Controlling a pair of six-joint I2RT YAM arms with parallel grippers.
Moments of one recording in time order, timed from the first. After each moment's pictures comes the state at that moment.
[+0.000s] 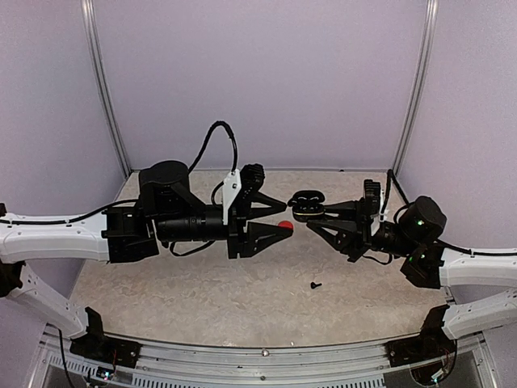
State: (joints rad) left arm -1.13 1.36 1.04 0.25 0.28 0.16; right arm 0.86 1.05 0.49 0.87 -0.57 0.00
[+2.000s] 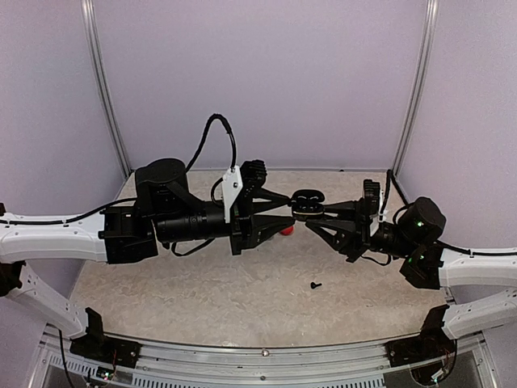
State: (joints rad) left arm -1.18 1.36 1.07 0.27 0.19 0.25; right arm 0.86 1.06 0.49 0.88 -0.55 0.00
